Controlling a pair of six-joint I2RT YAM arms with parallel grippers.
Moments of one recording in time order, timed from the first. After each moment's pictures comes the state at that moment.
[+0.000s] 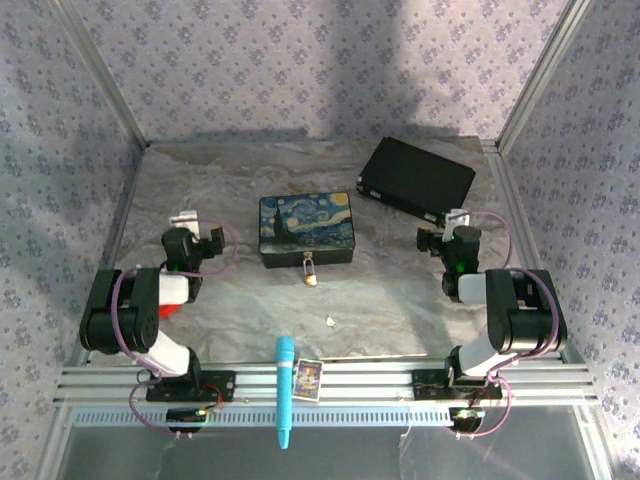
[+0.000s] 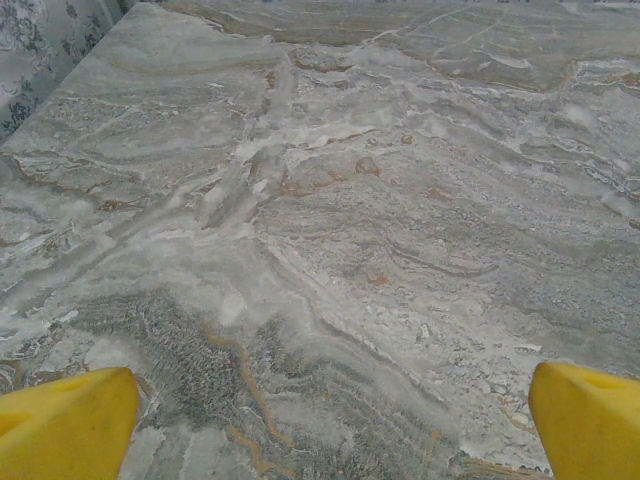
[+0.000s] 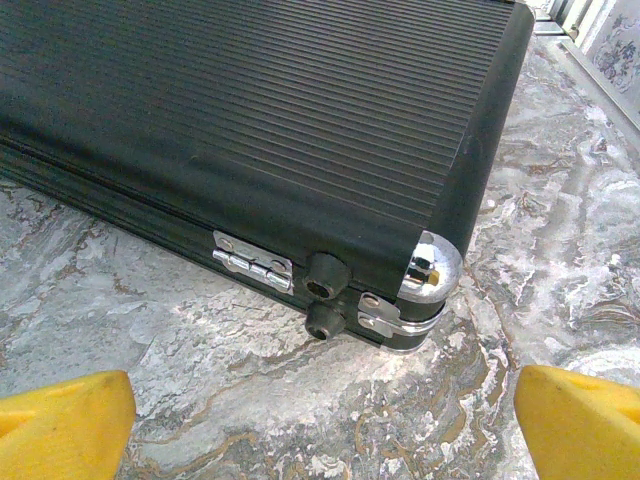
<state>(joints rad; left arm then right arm) 0.01 1.53 0.38 0.73 -0.12 -0.05 -0.02 1.52 0.38 0.70 0.05 -0.02</state>
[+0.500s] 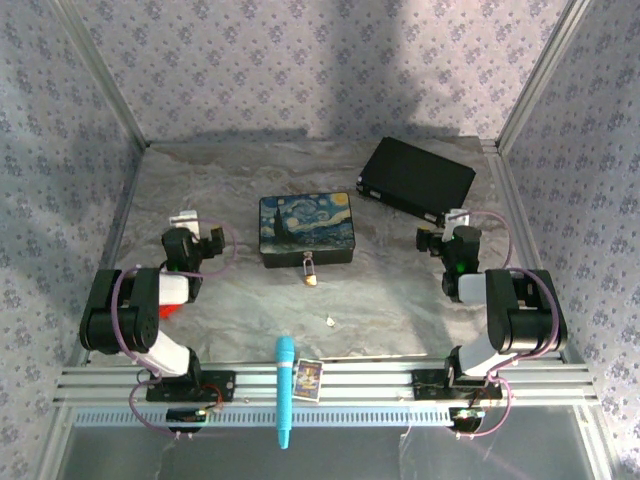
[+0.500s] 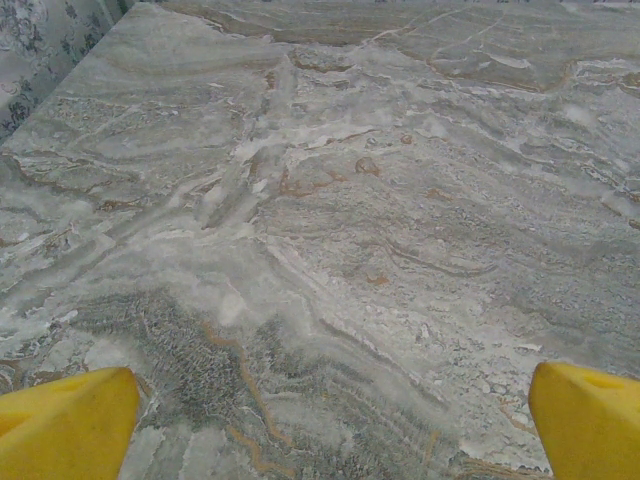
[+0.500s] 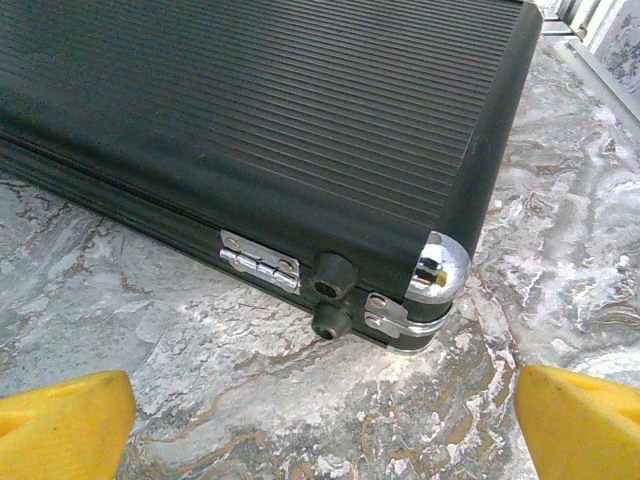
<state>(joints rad) 0.01 1.53 0.38 0.73 -0.12 -0.05 -0.03 1.52 0.38 0.70 0.04 -0.02</state>
